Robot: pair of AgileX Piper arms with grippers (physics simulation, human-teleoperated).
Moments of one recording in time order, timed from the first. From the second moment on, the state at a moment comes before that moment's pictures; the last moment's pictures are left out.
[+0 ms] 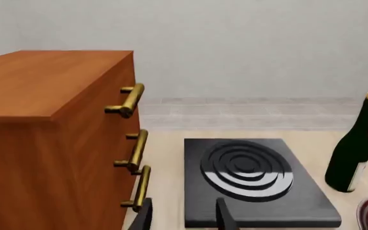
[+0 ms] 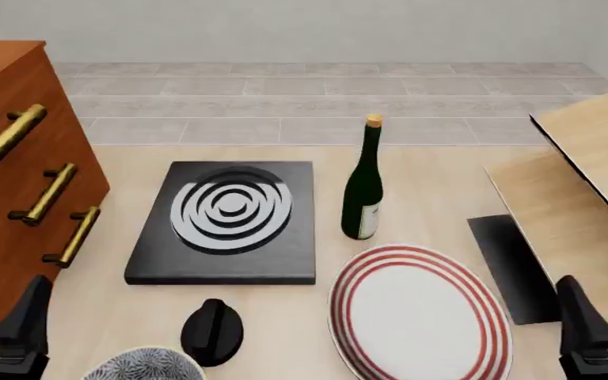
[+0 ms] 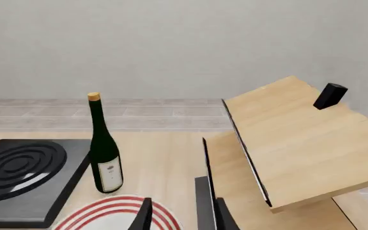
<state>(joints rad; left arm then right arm) 0.00 0.01 -0.01 0.00 0.00 0.00 0.00 0.00 0.00 0.00</state>
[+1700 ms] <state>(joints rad) -0.16 0.02 -0.30 0.68 0.24 0.00 0.01 0.00 0.00 0.00</state>
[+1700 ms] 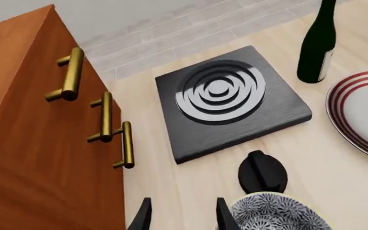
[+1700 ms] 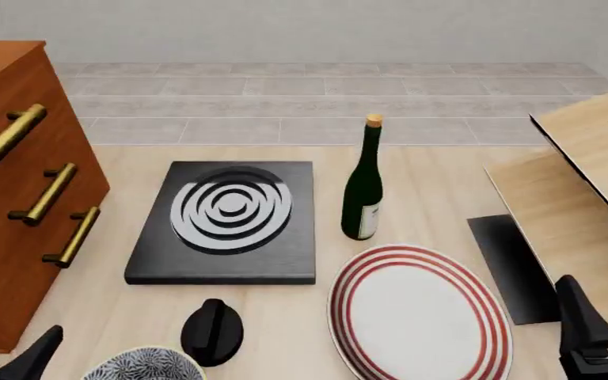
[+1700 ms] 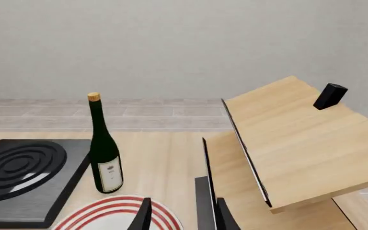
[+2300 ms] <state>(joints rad) -0.22 0.06 -0.38 0.83 0.28 0.00 0.01 0.00 0.00 0.00</state>
